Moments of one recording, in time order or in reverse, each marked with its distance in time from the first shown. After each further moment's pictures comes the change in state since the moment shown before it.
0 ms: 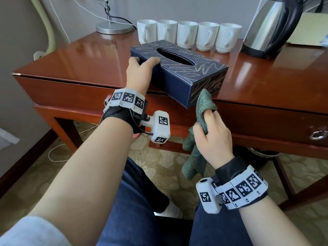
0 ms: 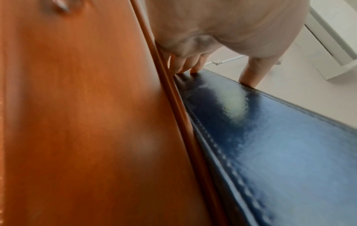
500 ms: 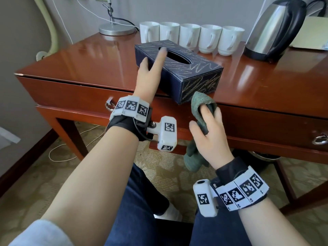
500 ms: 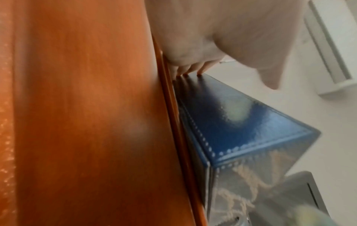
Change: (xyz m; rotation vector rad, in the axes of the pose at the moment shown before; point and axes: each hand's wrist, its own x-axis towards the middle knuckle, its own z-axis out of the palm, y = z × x) left_hand -0.005 -0.006 0.012 -0.122 -0.090 0.103; right_hand 0.011 -0.006 0.004 0.367 -0.112 0.154
